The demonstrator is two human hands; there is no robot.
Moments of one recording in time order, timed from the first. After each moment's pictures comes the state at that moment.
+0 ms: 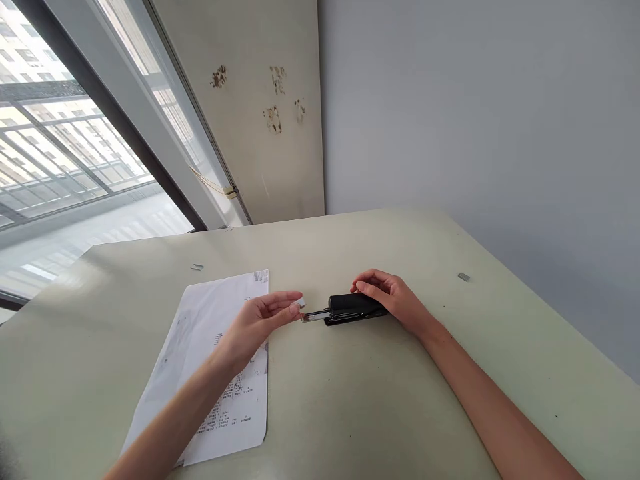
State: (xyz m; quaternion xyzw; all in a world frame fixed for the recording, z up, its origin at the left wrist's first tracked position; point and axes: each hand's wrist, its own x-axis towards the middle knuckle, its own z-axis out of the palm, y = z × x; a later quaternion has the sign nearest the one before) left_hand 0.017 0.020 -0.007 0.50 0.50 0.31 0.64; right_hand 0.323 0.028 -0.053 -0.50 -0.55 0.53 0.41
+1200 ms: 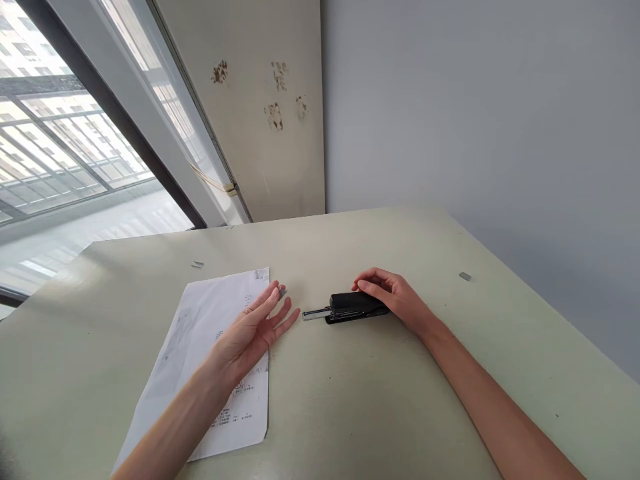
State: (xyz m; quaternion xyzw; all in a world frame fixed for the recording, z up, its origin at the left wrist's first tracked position) left_hand 0.027 0.008 0.002 0.13 0.47 0.49 0.73; right_hand 0.321 0.025 -0.048 -0.51 -0.54 0.53 0.41
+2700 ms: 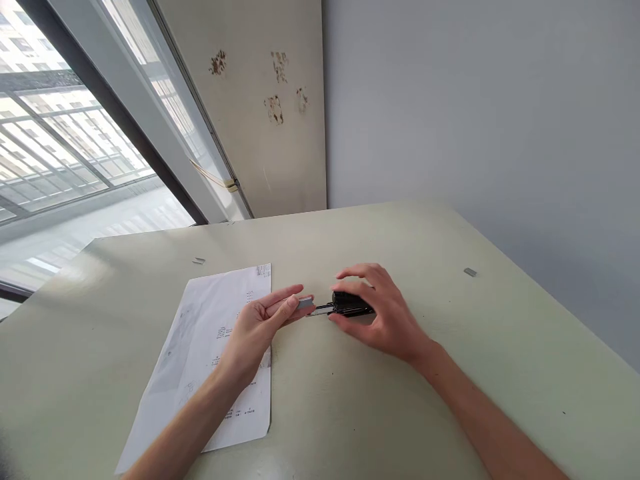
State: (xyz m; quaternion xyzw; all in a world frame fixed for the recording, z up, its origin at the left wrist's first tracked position) left_hand 0.034 -0.005 0.005 0.43 0.50 0.39 0.64; right_hand 0.280 -0.004 -0.033 -0.43 -0.78 0.11 0.44
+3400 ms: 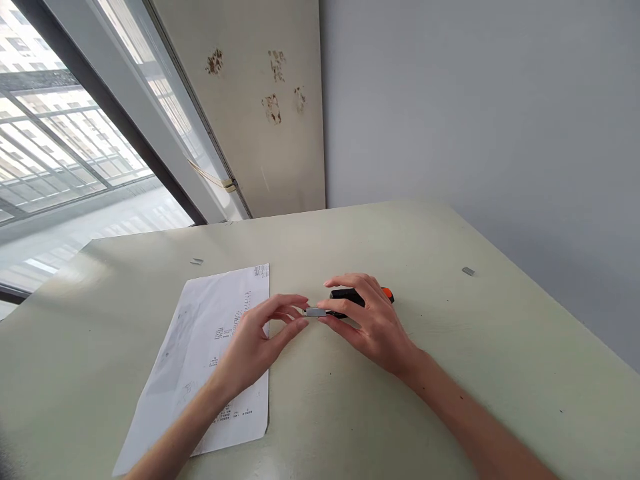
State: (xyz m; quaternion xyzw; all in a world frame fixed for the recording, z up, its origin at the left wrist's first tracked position) left_hand 0.027 -0.012 0.002 0.68 0.49 0.32 0.44; right_hand 0.262 -0.013 -0.036 -0.38 -0.80 0.05 0.46
